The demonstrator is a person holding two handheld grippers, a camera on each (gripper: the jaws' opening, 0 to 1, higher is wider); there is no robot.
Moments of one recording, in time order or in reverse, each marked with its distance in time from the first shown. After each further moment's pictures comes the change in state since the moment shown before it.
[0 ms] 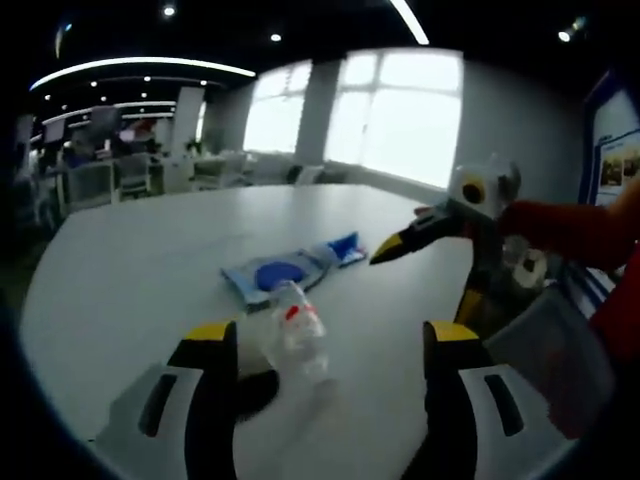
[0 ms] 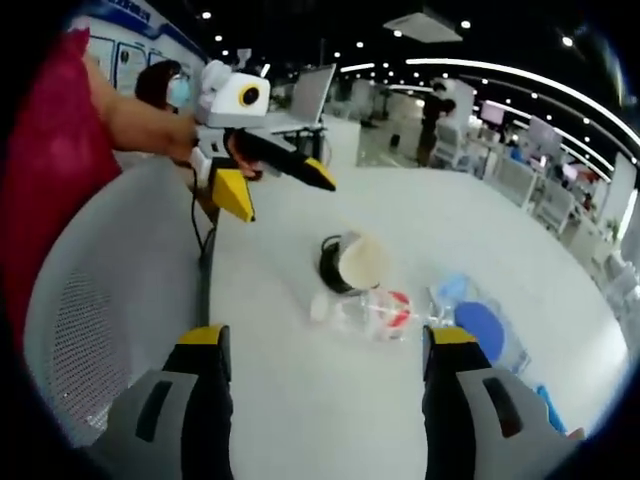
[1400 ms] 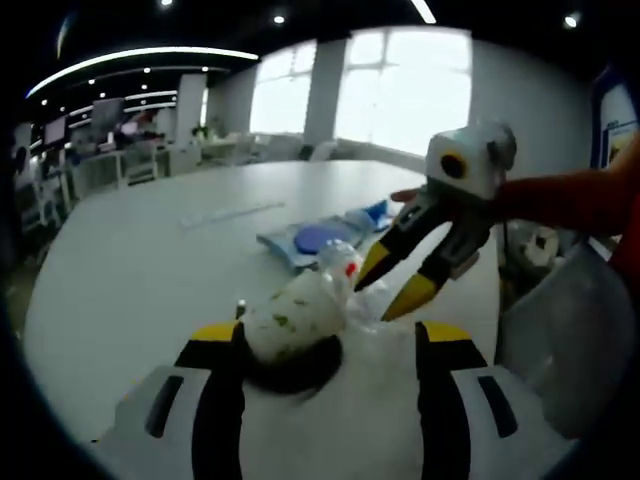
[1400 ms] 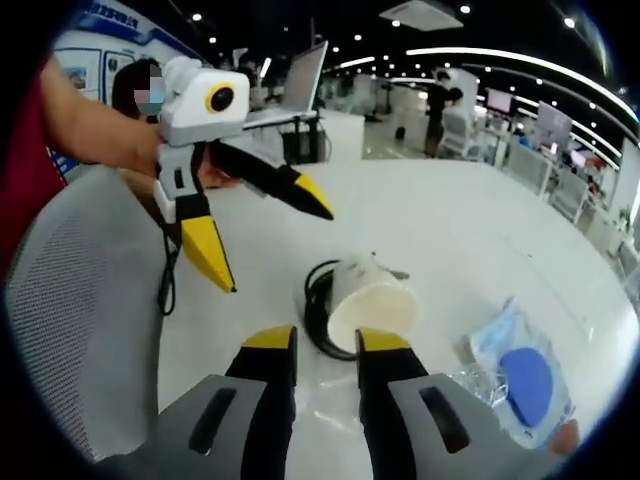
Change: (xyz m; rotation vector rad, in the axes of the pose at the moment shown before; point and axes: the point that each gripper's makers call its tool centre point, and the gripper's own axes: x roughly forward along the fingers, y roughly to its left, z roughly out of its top) left arm 0.007 0.063 -0.044 0.019 0.091 0.030; right arm 0.126 -0.024 0.020 0.047 0.018 0.039
